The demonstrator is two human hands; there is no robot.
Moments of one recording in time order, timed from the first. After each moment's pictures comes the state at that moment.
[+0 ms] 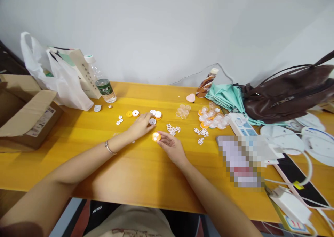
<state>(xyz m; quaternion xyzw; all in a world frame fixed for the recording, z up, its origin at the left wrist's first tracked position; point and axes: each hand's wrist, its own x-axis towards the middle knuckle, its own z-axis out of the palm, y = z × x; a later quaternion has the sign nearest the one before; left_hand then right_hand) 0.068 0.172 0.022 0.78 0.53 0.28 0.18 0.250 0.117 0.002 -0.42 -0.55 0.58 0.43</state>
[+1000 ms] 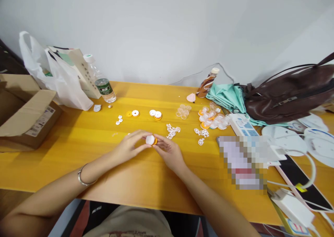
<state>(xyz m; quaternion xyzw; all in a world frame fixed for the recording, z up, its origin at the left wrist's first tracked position) 0.056 0.090 0.042 0.81 0.40 0.36 0.24 0.242 0.101 0.011 -0.40 -0.56 0.59 0.43</state>
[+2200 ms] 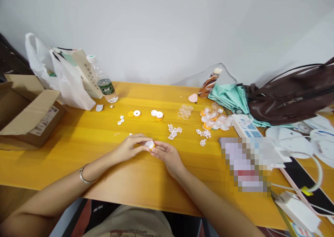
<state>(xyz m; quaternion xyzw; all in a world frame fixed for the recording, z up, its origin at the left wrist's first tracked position) 0.044 0.093 0.028 0.78 0.41 0.32 0.34 0.235 0.090 0.011 -0.42 -0.35 0.74 0.38</state>
